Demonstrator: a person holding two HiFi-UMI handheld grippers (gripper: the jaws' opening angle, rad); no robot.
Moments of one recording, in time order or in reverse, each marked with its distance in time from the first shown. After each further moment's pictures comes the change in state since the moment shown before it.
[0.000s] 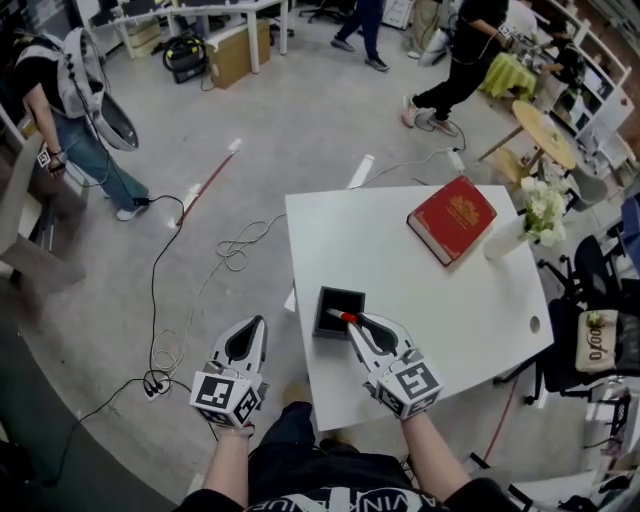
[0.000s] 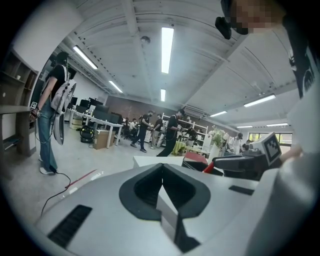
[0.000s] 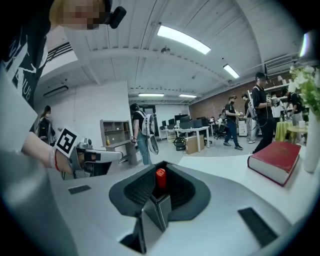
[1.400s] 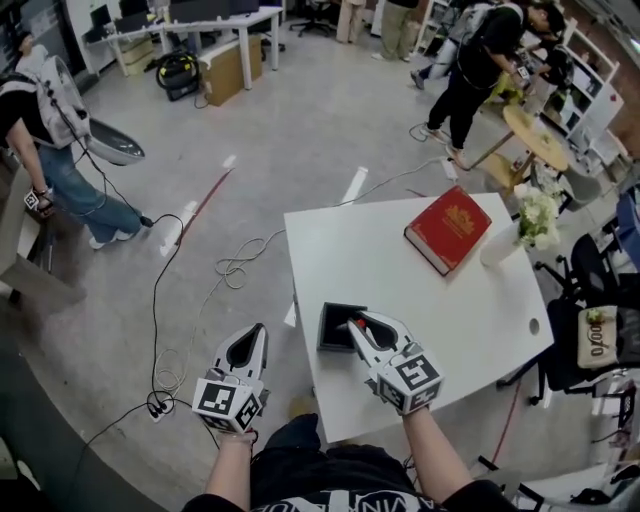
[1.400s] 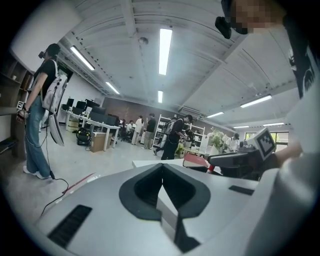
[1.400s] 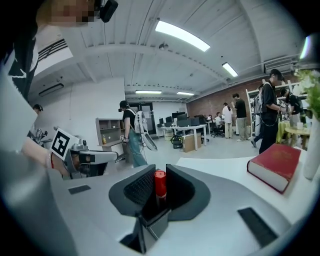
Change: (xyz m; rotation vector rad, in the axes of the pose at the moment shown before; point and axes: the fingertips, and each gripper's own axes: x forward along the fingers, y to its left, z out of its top) left arm 0.013 0.010 0.011 0.018 -0.019 -0.032; right arm 0.021 -0.017 0.013 0.011 0.039 -0.030
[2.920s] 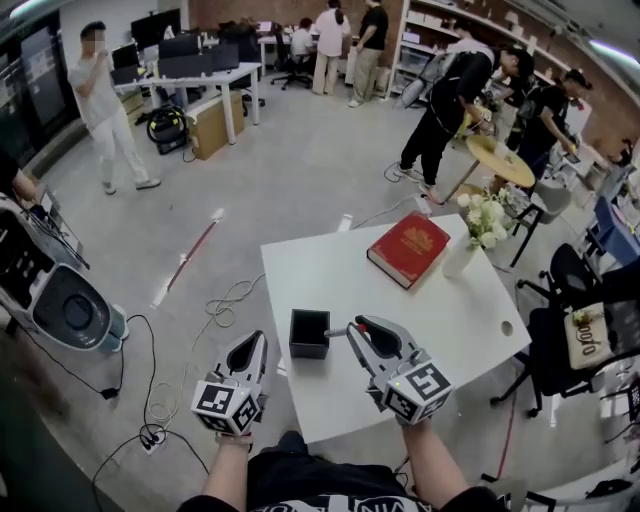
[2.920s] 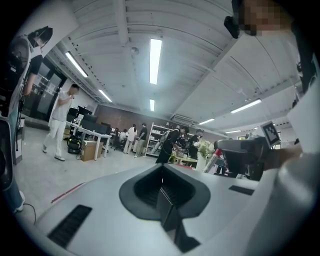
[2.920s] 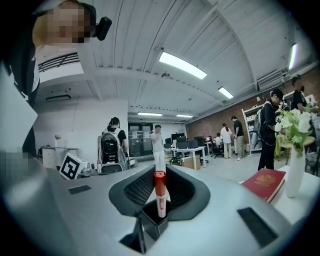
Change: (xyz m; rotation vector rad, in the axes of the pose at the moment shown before) left arm -0.009 -0.077 0.033 0.041 -0.100 -0.078; right arm -0.110 0.007 0.076 -0.025 -0.271 -0.021
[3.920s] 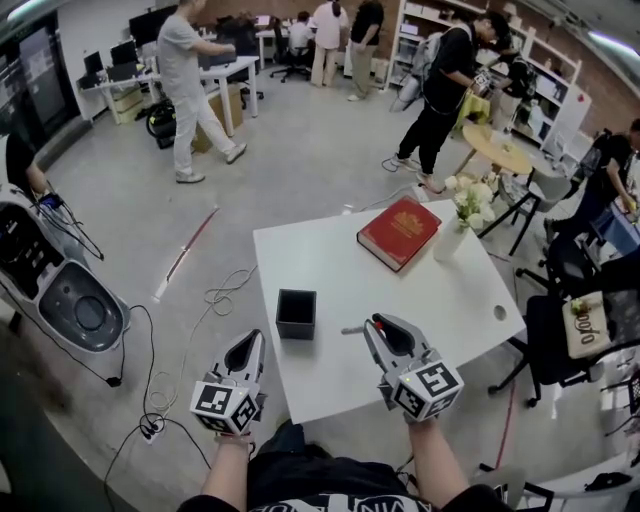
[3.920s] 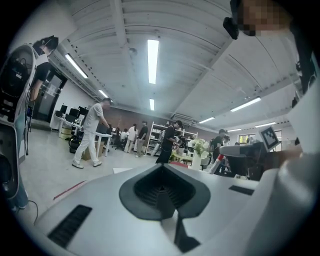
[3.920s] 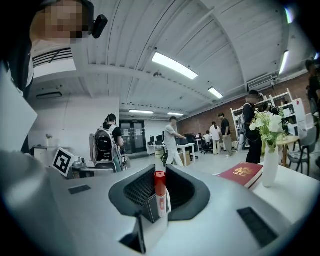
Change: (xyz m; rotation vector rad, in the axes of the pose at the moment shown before) left arm -0.030 -0.044 -0.007 0.003 0.008 0.018; right arm -0.071 -0.020 -0.016 0.022 0.034 -0.104
